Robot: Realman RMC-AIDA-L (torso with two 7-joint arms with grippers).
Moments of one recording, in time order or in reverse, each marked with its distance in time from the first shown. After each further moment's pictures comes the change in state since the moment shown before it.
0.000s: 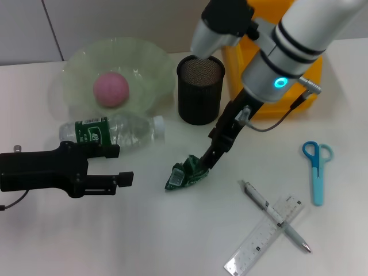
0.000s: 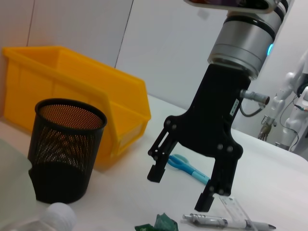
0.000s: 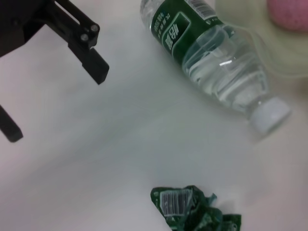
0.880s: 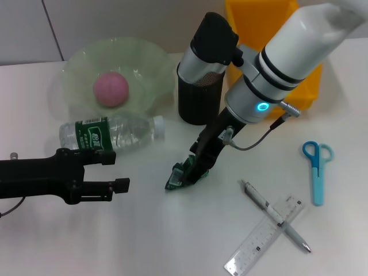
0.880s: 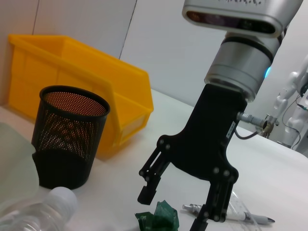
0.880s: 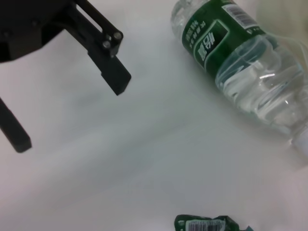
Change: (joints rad) left arm 0.019 0.003 0.005 -0.004 0.004 0.000 -0.007; right arm -0.024 0.004 -0.123 0.115 0.166 0.160 -0.074
